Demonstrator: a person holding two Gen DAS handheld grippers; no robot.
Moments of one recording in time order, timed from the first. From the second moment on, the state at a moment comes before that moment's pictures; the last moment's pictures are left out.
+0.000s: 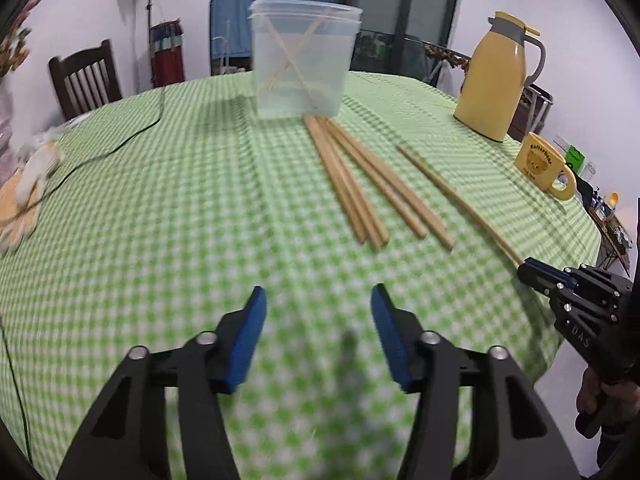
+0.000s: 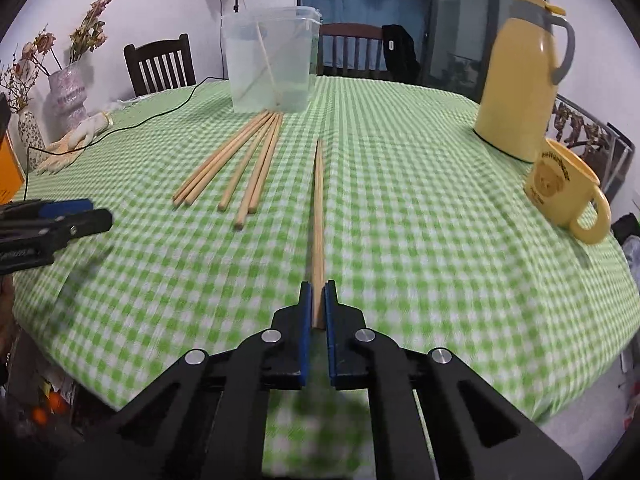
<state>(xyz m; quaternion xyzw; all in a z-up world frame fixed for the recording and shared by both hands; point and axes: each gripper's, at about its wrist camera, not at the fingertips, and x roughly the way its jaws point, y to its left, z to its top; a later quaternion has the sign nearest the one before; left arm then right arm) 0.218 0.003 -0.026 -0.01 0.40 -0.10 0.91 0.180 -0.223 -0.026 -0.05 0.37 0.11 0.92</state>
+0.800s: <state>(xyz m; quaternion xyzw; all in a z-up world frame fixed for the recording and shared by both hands) 0.293 -0.053 -0.042 0.05 0.44 -0.06 0.90 0.209 -0.226 -0.031 -0.05 0.36 0.14 0.92</state>
